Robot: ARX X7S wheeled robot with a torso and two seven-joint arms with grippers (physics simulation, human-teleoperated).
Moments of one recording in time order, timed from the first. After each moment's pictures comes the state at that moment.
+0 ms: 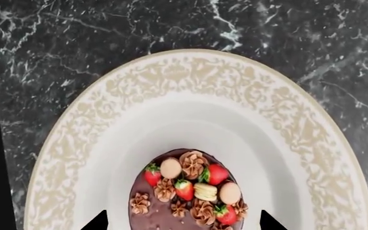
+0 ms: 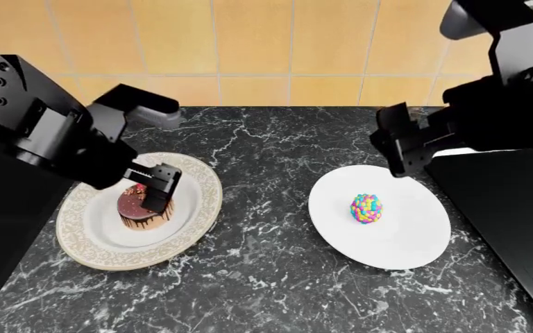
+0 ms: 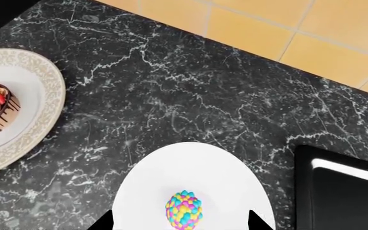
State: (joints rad) left arm -1.79 -0.58 1.47 -0.54 -1.81 -1.31 -0.35; right arm 1.80 0.78 -0.94 0.20 2.31 1.43 0.96
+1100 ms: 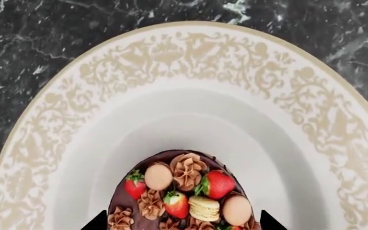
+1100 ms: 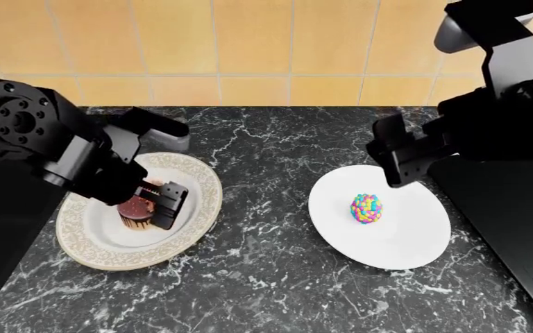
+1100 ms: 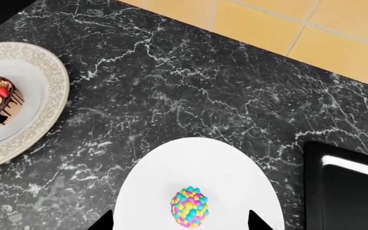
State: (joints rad) left arm -1.71 -0.56 1.50 -0.54 -1.75 -1.25 -0.33; right arm 1.77 0.81 -0.97 0.15 2.30 1.39 0.92
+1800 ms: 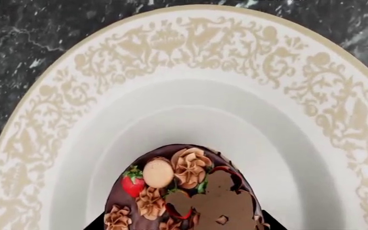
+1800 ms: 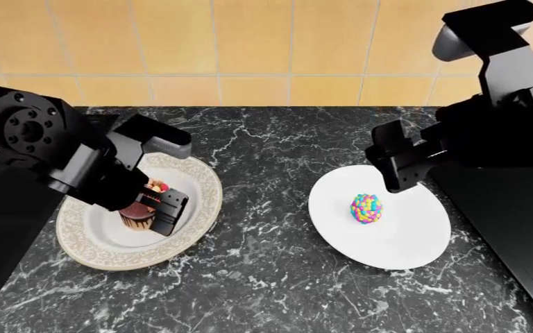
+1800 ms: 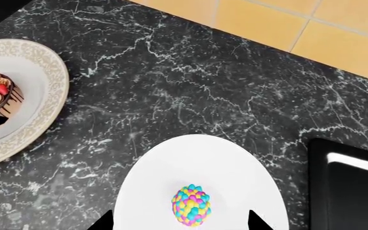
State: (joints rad) left arm -1.69 -0.56 1.52 -0.52 -1.75 -1.24 -0.36; right arm 1.75 0.82 -0.97 0.13 2.28 1.37 0.89
